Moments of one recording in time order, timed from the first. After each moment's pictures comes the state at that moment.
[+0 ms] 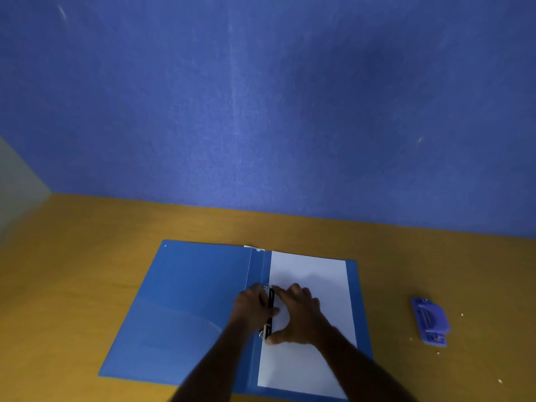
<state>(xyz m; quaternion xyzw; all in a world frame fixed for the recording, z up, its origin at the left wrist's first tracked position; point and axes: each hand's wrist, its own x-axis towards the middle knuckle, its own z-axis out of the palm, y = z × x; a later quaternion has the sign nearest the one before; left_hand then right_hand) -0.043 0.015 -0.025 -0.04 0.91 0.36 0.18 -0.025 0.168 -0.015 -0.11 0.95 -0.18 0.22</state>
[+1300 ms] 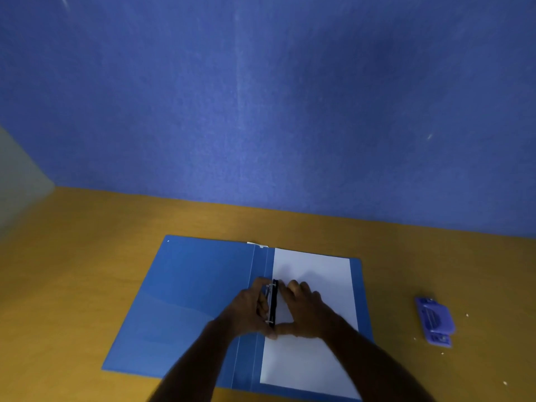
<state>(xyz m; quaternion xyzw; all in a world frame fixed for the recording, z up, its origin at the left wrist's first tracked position) -0.043 -0.019 -0.033 0.10 0.86 0.43 0.26 -0.041 0.177 -0.023 -0.20 0.95 -0.08 0.24</state>
